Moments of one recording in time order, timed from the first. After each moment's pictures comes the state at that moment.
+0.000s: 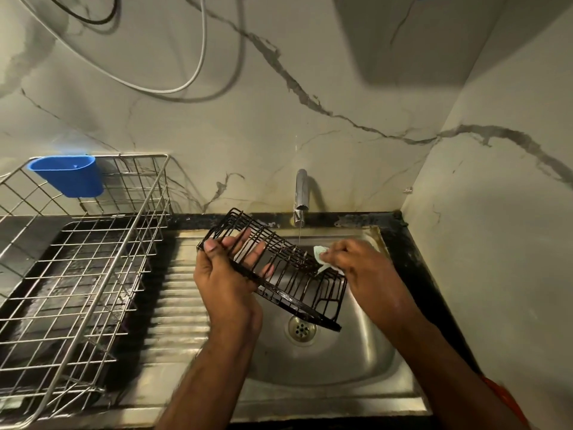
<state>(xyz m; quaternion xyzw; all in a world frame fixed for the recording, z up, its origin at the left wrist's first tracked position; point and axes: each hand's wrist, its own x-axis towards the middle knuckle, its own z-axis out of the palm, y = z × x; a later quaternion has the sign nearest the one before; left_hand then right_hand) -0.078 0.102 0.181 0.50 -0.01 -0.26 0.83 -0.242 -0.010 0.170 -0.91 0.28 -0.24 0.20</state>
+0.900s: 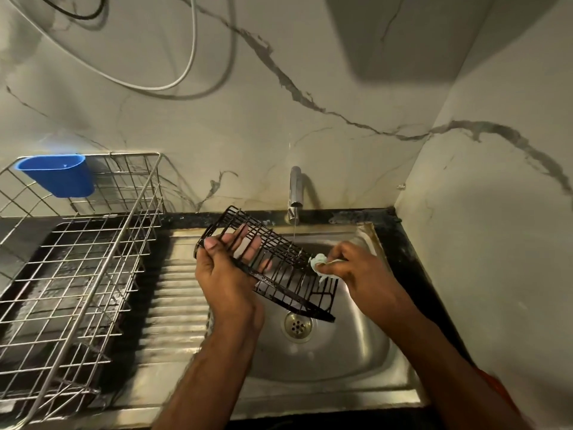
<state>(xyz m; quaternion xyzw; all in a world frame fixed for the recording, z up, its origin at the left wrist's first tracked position) -0.082 0.092 0.172 0.50 -0.02 -0.24 0.83 -0.249 -0.015 0.160 -0.93 0.29 -0.15 0.19</state>
